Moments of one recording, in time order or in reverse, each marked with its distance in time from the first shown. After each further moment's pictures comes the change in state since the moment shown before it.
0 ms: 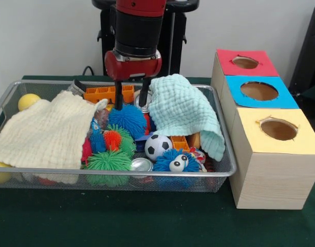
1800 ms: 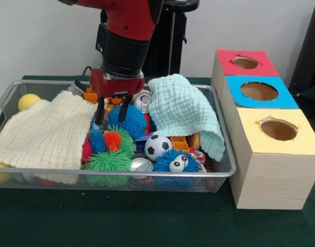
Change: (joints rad) arm 0.080 0.083 -0.113 -0.097 -0.140 -0.025 0.000
